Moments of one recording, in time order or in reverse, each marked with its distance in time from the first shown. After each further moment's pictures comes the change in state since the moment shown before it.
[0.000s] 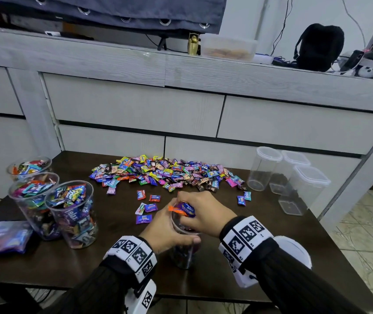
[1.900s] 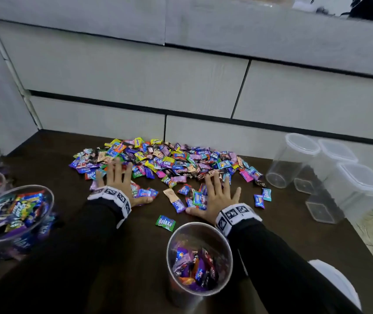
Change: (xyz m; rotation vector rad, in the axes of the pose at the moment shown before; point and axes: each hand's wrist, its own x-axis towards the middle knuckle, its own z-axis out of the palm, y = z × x) left_hand 0.136 -0.089 -0.143 1.388 0.117 -0.690; right_hand 0.073 0.169 0.092 -0.289 -0.365 0.729
